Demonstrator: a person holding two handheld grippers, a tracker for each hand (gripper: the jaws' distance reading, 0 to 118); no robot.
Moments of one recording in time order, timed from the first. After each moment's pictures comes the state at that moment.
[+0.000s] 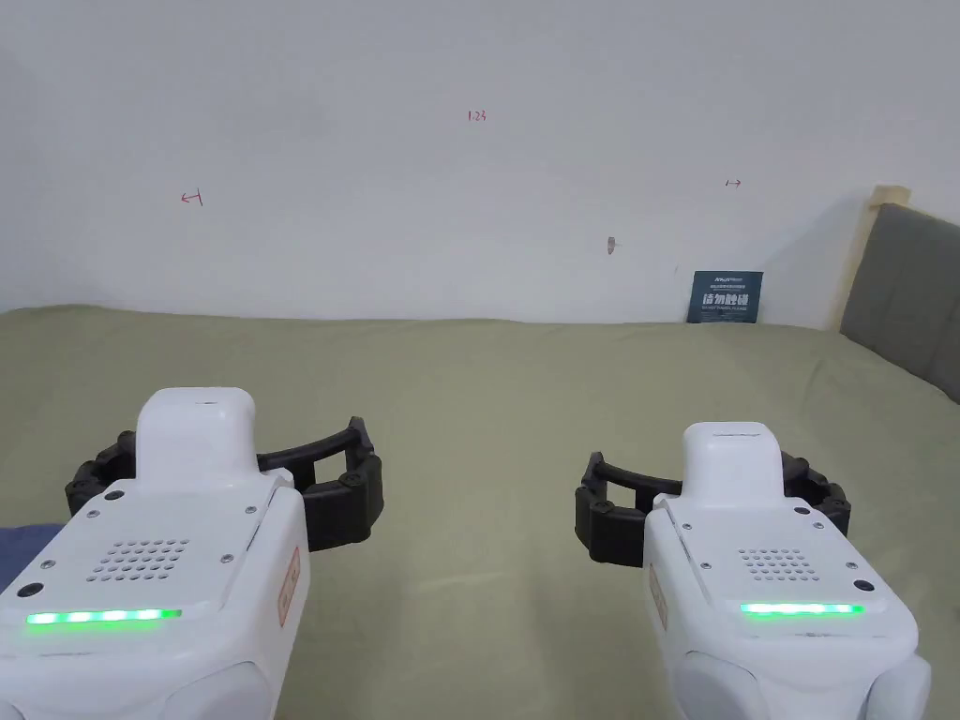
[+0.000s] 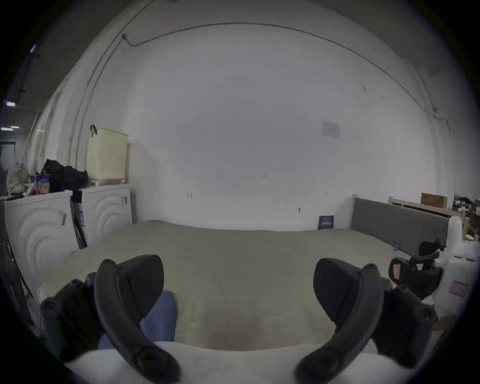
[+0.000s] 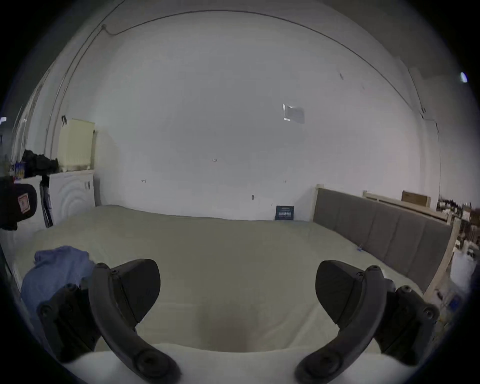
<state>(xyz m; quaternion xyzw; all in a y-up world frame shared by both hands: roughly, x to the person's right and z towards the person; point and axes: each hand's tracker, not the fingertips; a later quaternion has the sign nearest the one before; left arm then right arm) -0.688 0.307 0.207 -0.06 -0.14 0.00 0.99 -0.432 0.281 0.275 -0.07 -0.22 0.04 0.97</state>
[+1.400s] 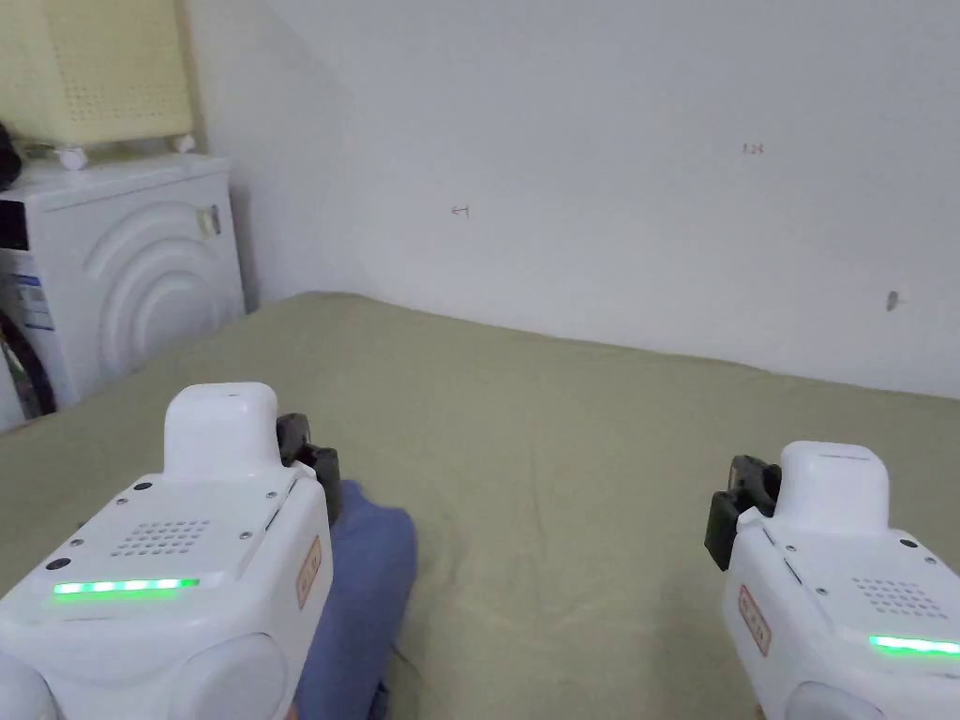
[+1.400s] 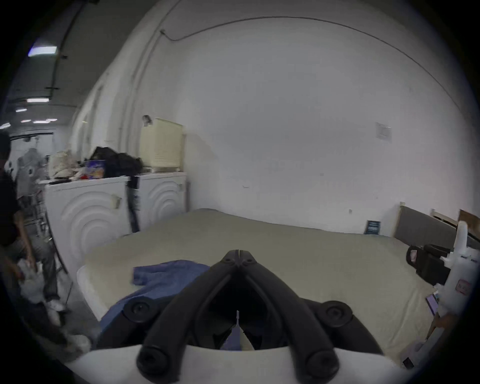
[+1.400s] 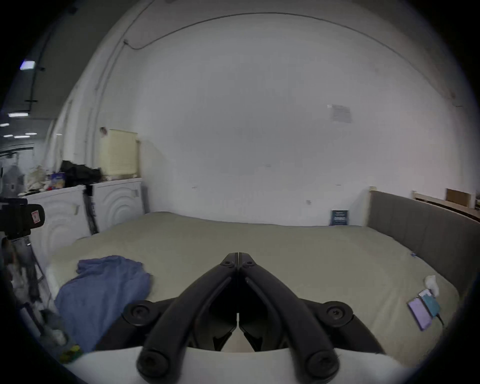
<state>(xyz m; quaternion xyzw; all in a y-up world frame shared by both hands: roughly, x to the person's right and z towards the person) -0.827 0.318 0.228 -0.08 0.03 0.05 0.99 -0.531 0.295 0.208 -0.06 -0.03 0.00 1.00</state>
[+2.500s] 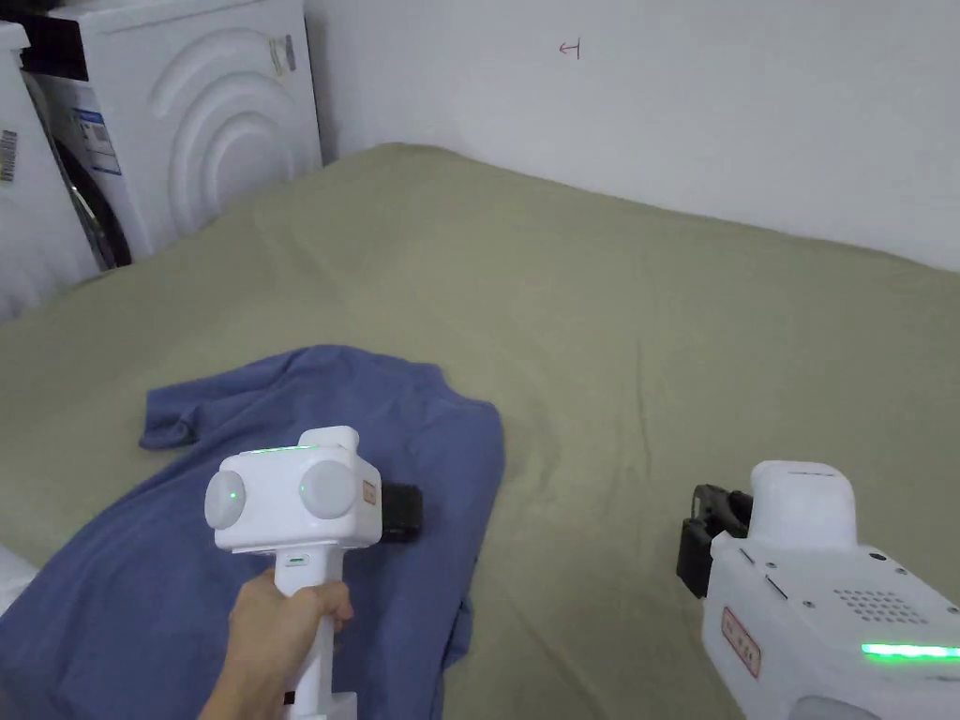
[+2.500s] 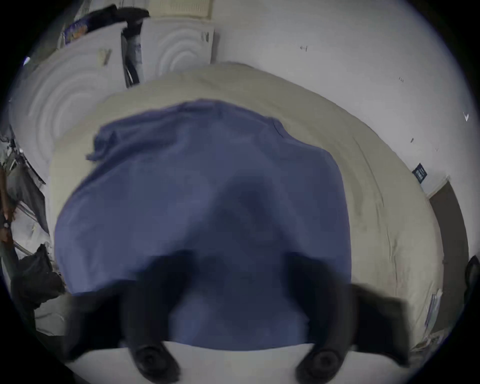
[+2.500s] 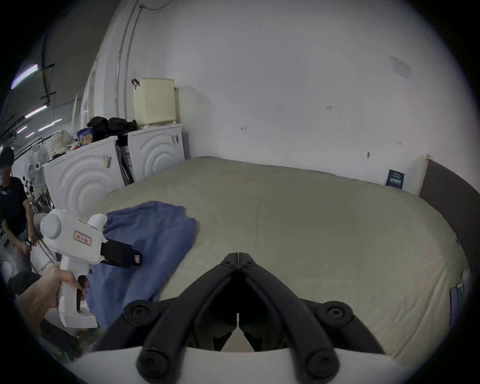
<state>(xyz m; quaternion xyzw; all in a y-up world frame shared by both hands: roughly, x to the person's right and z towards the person) -0.886 0.103 0.005 -0.49 0.03 0.11 0.87 -0.571 0.196 0.132 -0.22 0.05 0.00 0.97</state>
